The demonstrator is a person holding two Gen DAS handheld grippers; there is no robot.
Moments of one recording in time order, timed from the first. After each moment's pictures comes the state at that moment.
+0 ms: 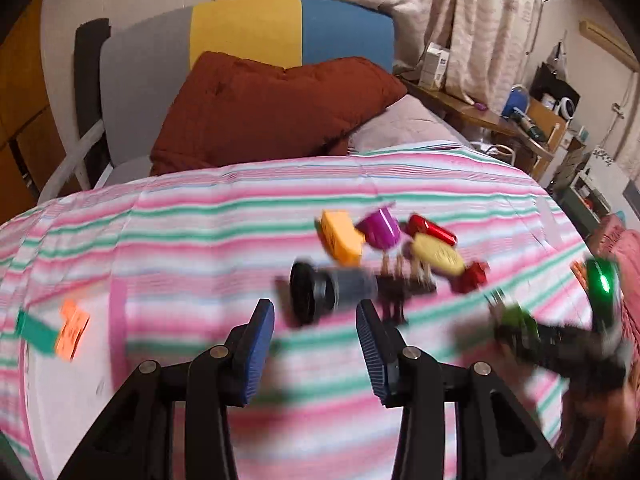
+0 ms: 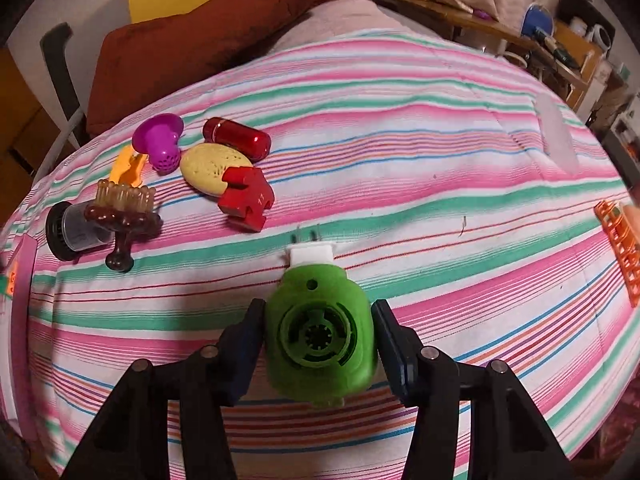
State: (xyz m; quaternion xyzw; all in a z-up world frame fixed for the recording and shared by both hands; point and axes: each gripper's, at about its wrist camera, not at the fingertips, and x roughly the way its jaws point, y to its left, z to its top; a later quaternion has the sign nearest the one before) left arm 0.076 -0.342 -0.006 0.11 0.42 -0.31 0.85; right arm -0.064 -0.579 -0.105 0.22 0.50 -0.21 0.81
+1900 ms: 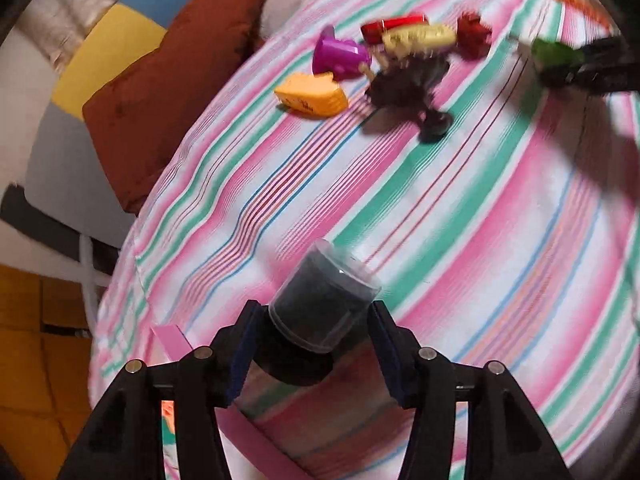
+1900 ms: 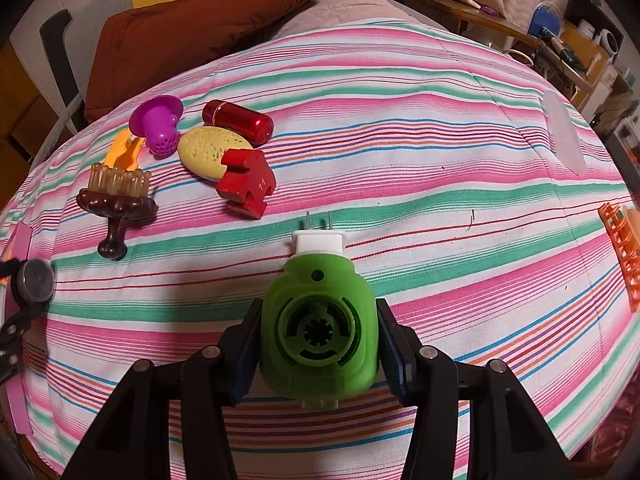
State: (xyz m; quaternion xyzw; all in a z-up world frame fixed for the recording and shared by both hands) left arm 0.061 -0.350 -0.078 0.52 0.39 -0.32 0.69; right arm -0.056 -0.572 -0.109 0.19 0.52 -0.21 0.81
